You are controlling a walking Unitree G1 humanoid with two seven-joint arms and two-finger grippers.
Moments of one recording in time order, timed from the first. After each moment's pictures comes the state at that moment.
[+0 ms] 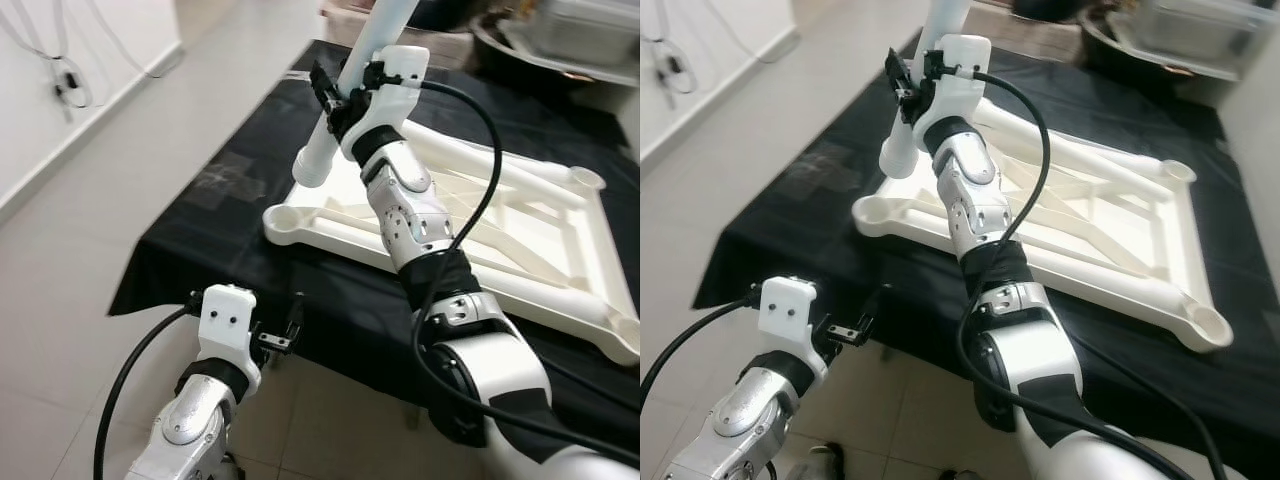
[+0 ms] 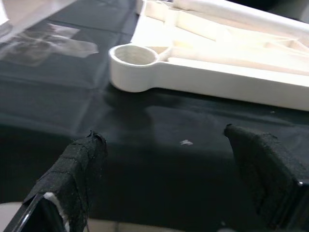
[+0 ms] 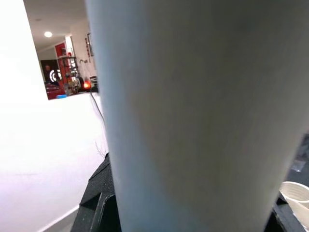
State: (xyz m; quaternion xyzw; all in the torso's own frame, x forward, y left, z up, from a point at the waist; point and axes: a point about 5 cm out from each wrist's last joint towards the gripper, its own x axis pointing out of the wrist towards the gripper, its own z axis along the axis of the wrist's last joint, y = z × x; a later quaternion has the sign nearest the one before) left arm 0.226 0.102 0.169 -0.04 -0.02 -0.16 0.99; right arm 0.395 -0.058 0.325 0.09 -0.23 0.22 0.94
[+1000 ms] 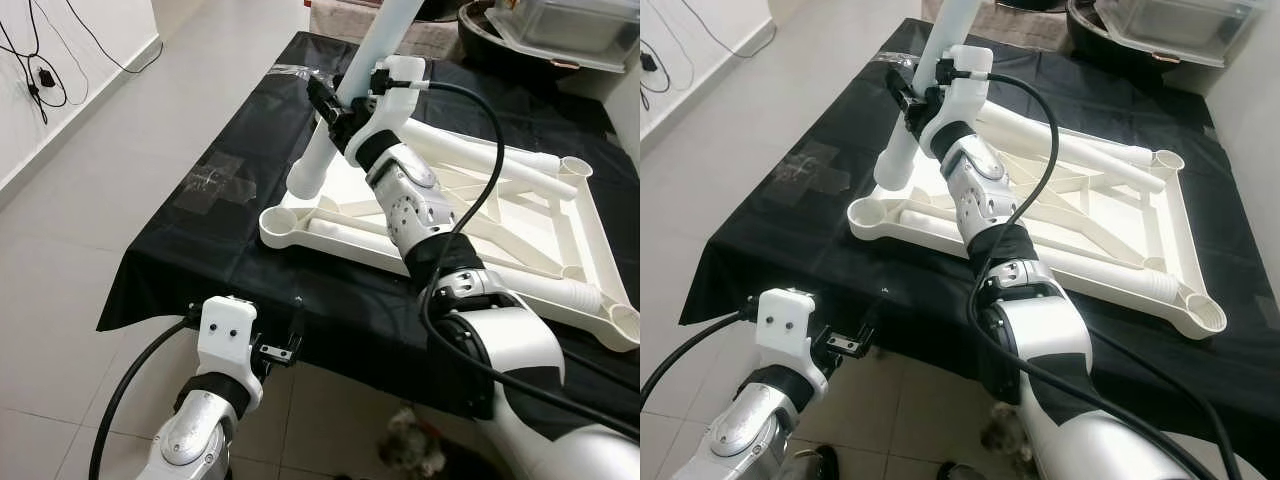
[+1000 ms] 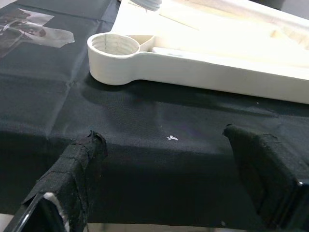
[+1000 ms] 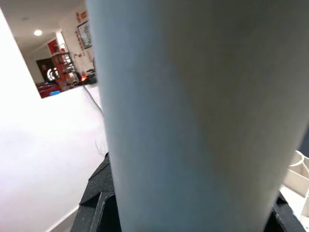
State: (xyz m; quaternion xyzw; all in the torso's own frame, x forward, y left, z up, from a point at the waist) left arm 0.213 0.097 0.167 -0.06 -0.01 -0.15 0.99; right arm 0.410 -0.070 0.317 0.14 -0.19 0.26 0.94
